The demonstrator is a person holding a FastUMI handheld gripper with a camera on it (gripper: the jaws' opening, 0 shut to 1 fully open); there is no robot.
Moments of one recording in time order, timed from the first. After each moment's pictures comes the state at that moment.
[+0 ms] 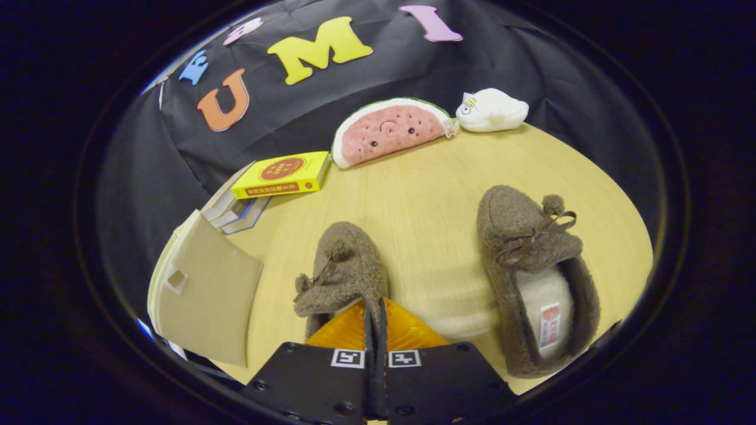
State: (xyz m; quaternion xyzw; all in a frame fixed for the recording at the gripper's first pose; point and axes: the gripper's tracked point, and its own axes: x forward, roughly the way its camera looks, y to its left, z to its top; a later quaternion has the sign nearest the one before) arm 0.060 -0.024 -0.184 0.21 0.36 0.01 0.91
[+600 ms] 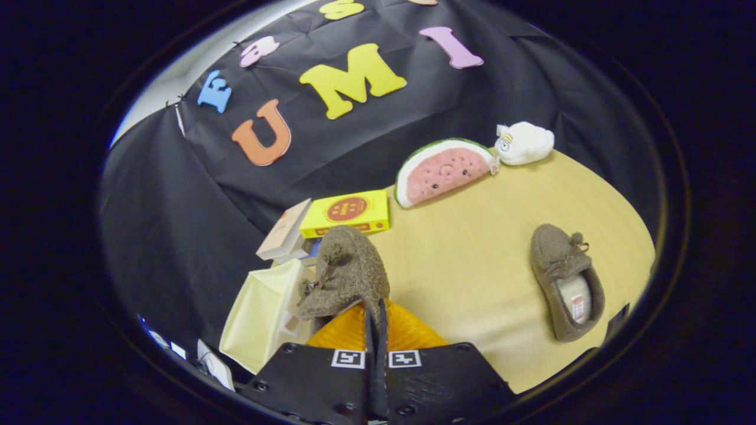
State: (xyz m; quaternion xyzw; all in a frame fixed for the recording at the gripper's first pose) arm 0.044 0.076 -0.033 0.25 0.28 0.07 0.93
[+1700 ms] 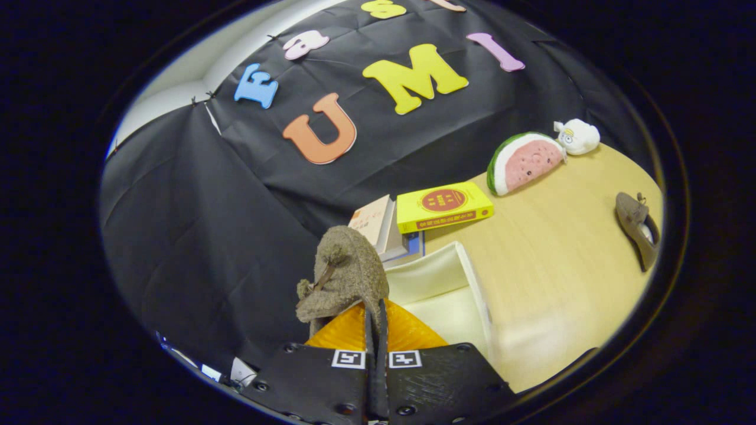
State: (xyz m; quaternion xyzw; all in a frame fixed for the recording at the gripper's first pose) arm 0.046 0.307 0.001 0.29 0.26 0.10 0.92
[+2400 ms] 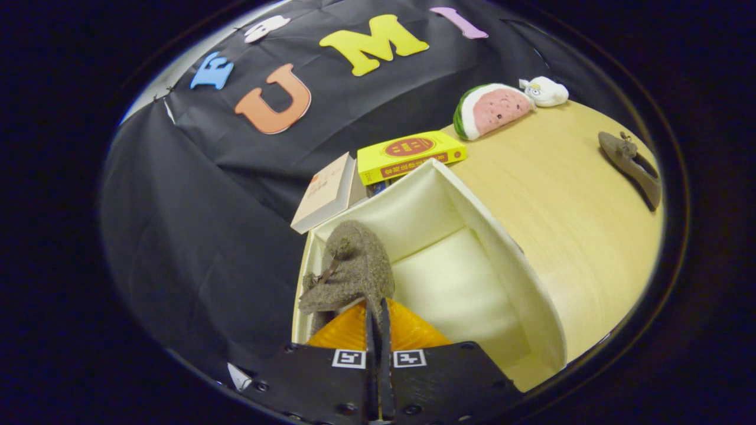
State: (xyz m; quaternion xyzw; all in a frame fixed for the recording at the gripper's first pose) arm 0.057 0.350 -0.092 0.31 0.34 0.05 0.89
